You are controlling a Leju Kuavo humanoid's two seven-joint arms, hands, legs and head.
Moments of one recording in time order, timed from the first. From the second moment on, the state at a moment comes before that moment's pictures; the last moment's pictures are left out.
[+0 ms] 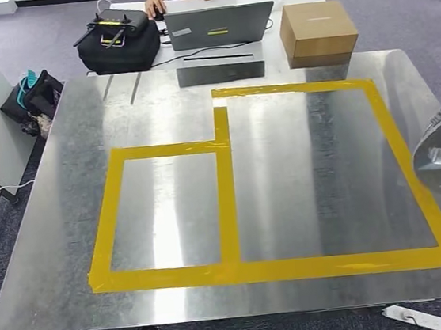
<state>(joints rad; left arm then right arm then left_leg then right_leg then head) -0.07 -0.13 0.24 -0.20 -0.35 0.04 -0.26 -0.32 -1.03 -0.12 -1.77 0.86 -0.18 -0.16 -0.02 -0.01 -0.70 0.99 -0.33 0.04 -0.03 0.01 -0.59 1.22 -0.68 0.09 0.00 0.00</state>
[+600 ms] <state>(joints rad) -0.08 -0.13 0.24 -0.20 -0.37 0.02 -0.26 -0.32 -0.97 0.00 -1.71 0.94 -0.19 -0.18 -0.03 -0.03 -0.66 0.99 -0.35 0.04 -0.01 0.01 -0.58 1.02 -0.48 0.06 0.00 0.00</state>
